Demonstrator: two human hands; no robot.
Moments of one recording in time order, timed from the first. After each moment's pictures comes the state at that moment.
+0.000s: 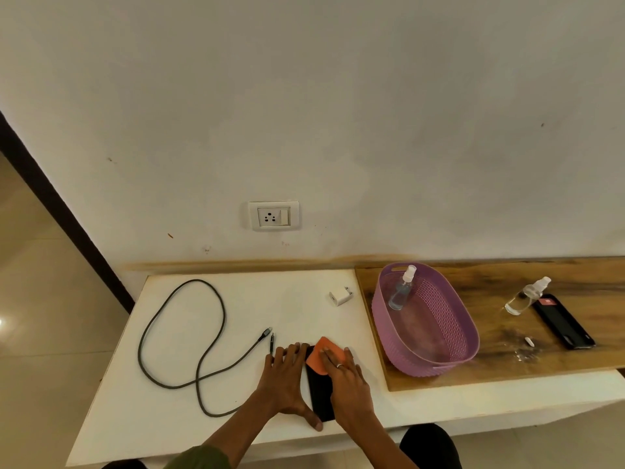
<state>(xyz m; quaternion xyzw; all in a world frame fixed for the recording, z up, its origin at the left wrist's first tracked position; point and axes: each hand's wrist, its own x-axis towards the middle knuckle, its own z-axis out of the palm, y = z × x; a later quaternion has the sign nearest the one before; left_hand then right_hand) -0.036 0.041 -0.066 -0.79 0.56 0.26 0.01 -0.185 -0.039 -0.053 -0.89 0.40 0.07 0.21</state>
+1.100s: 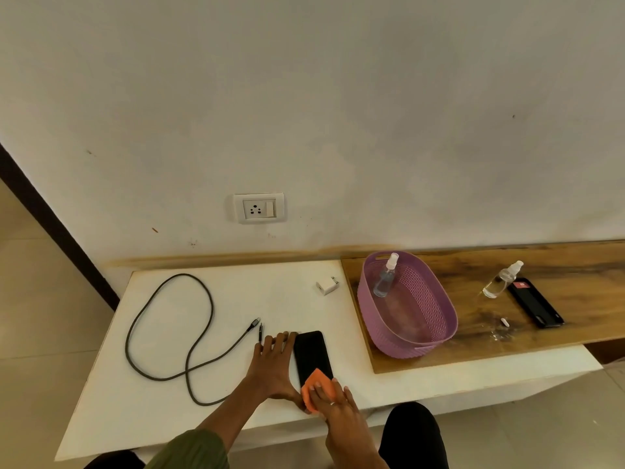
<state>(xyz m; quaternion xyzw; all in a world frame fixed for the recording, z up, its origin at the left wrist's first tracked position) -0.038 0.041 -0.065 -0.80 0.56 0.22 0.02 -0.237 0.004 -0.049 -0.95 0.31 0.05 0.08</state>
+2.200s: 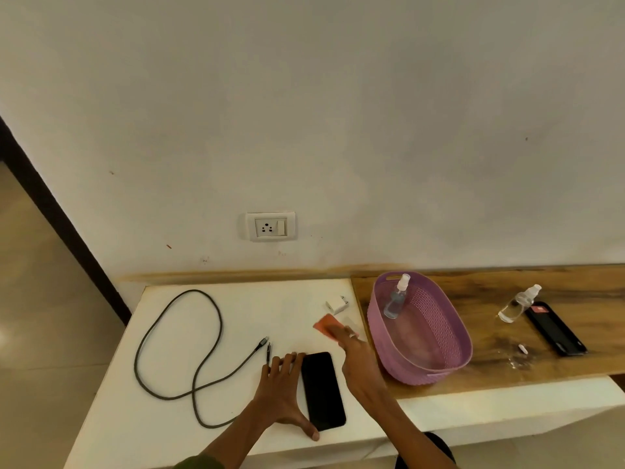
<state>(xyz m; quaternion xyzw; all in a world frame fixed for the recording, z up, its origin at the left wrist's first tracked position) -0.036 0.041 -0.065 -0.80 0.54 0.28 -0.01 -0.183 -0.079 0.014 -0.89 0.37 -0.11 0.26</state>
